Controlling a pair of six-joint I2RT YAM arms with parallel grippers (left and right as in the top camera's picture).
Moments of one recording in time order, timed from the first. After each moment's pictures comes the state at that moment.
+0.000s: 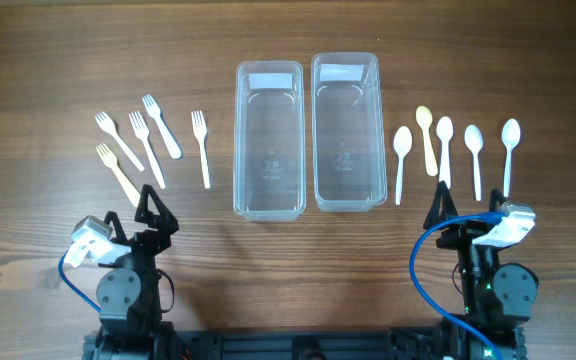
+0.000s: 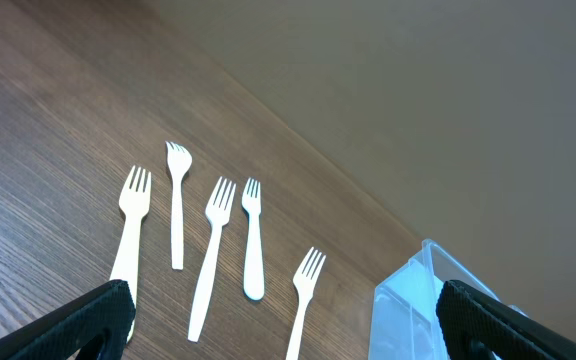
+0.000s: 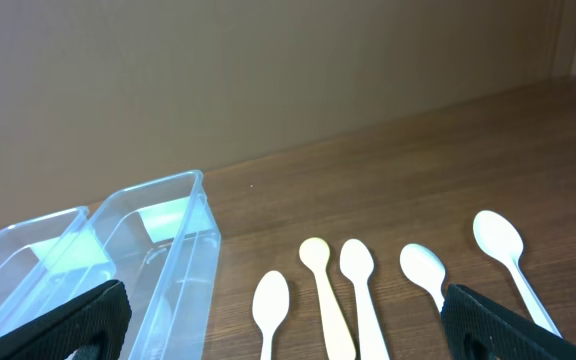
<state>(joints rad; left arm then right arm) -0.06 0.01 0.09 -0.24 -0.31 -0.69 -0.12 0.01 0.07 -0.14 -0.08 0.25</state>
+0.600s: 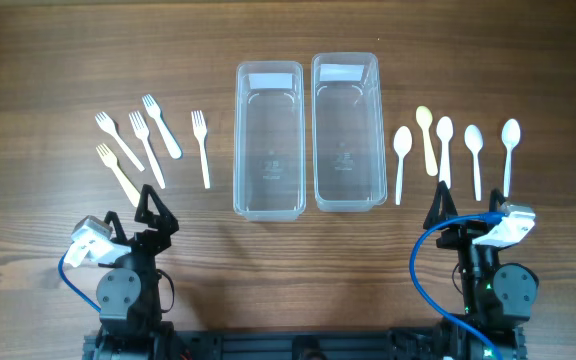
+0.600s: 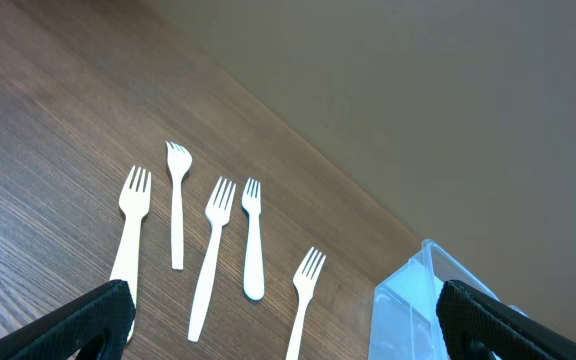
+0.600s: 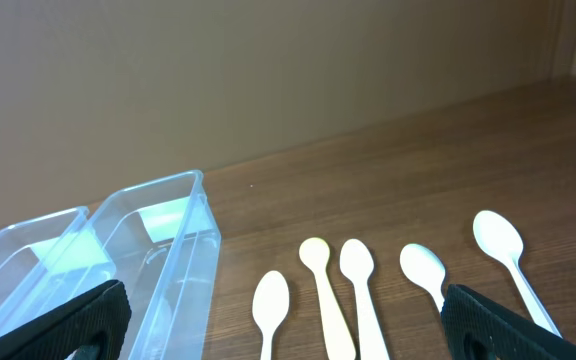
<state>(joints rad) -0.06 0.01 0.09 -0.24 -0.31 -0.69 -0.12 0.01 0.07 -0.14 -0.08 0.25</state>
